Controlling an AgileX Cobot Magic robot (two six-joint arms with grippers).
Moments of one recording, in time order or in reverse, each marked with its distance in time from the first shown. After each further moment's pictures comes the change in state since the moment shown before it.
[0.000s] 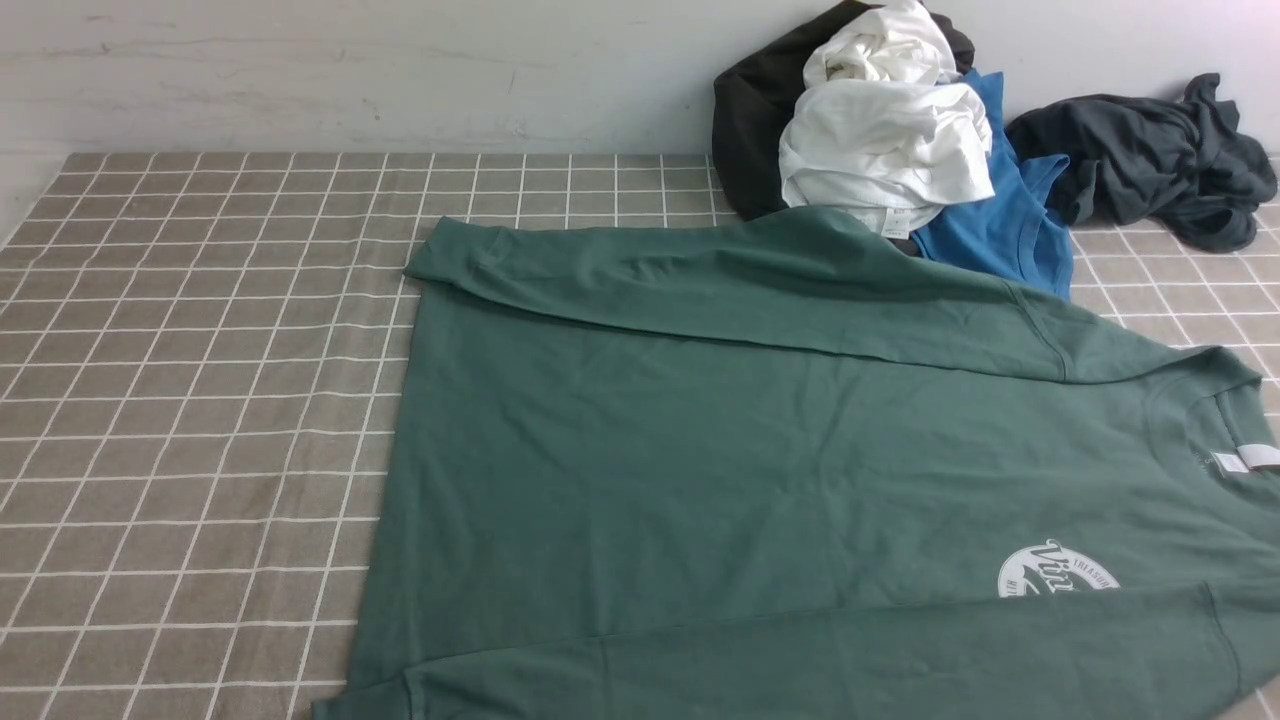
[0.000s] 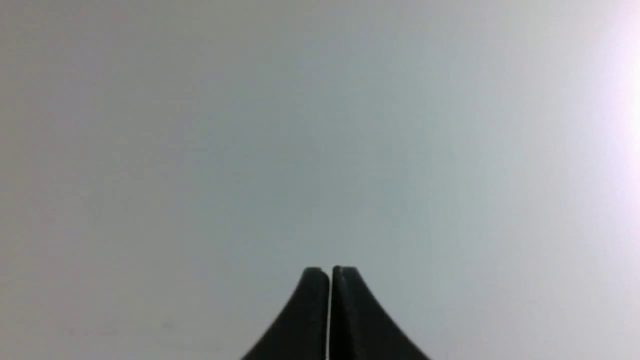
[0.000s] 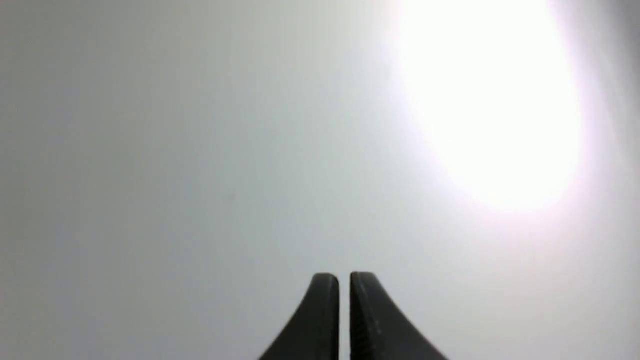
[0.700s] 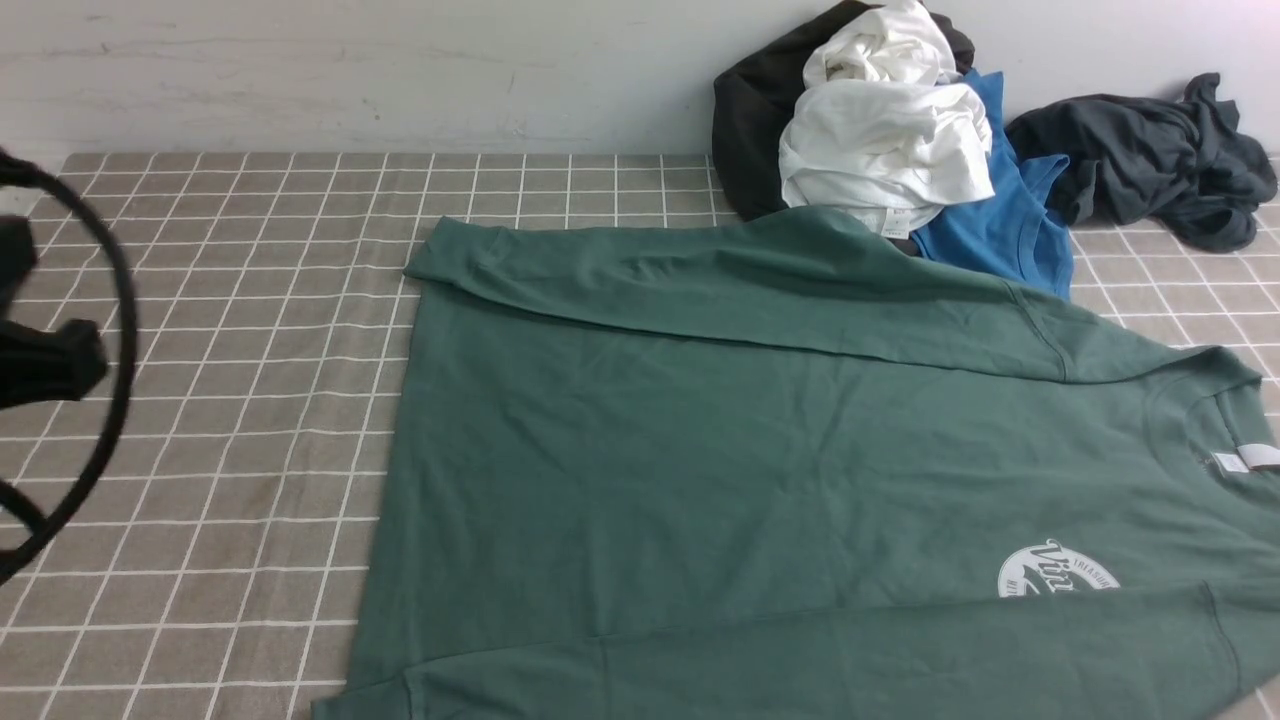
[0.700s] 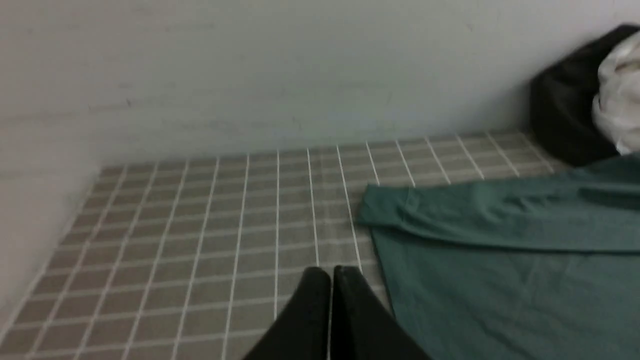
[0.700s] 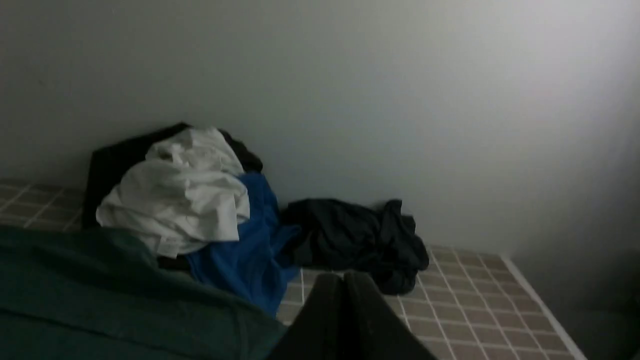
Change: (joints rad) right arm 0.029 0.641 -0.650 -0.559 0.819 0.131; left arm 0.000 0.856 -0.670 0.222 0.823 -0.108
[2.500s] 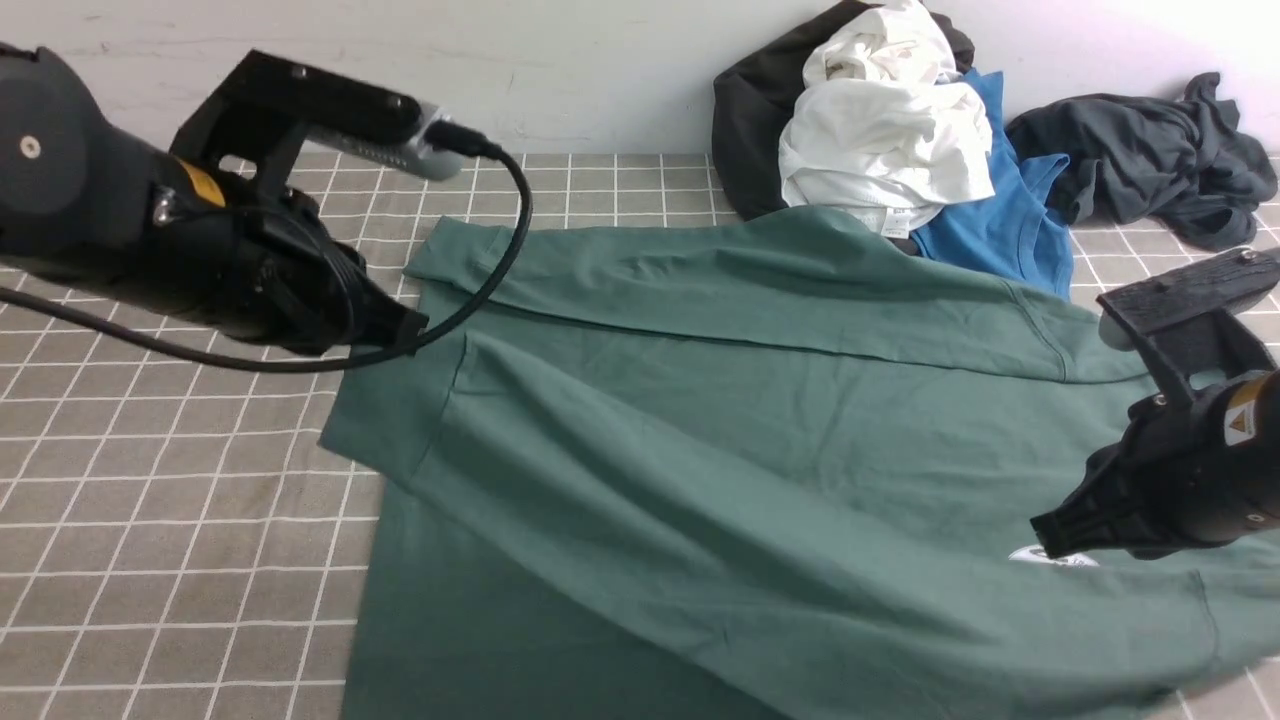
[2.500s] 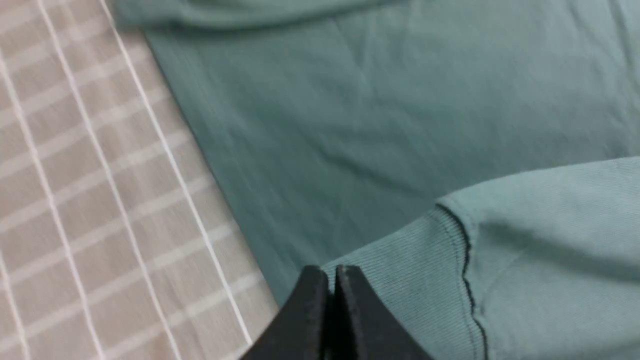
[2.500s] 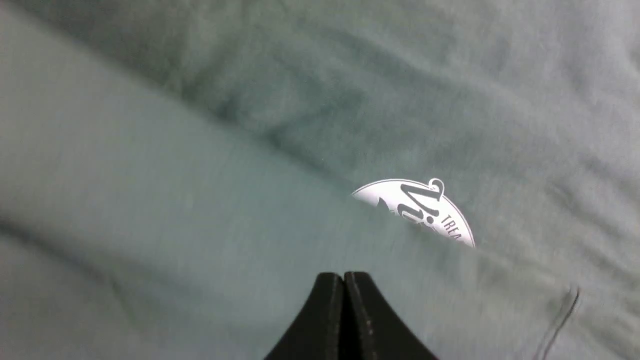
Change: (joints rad) right arm 0.305 0.708 -0.228 0.323 0.381 -0.192; left arm -0.168 0.586 -0.504 -0.269 0.426 0.410
